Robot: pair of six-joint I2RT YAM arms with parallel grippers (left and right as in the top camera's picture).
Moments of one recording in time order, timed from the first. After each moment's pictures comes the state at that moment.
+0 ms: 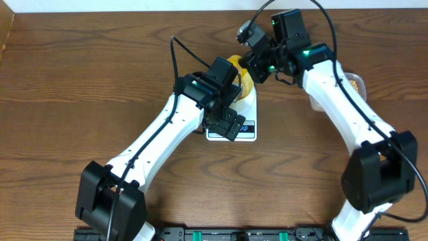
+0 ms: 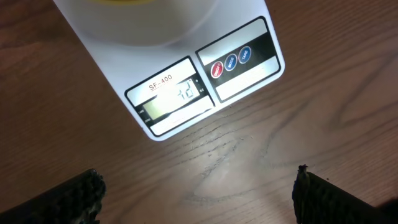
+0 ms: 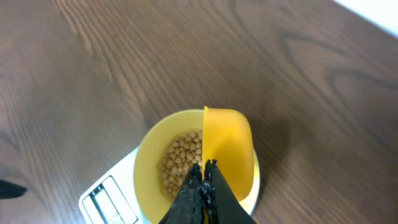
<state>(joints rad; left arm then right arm) -0.56 1.71 1.42 -1.07 0.12 -0.04 0.35 1.89 1.63 -0.61 -0.46 -0.33</state>
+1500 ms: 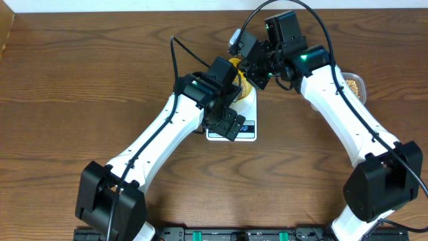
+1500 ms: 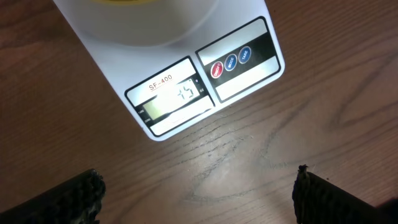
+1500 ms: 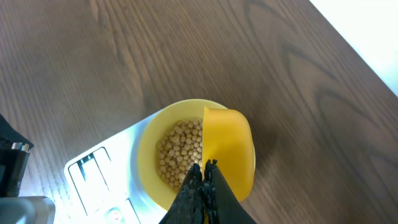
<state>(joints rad) -0.56 1.71 1.42 -1.07 0.12 -0.04 0.40 1.84 1.63 -0.68 -0.38 -0.54</state>
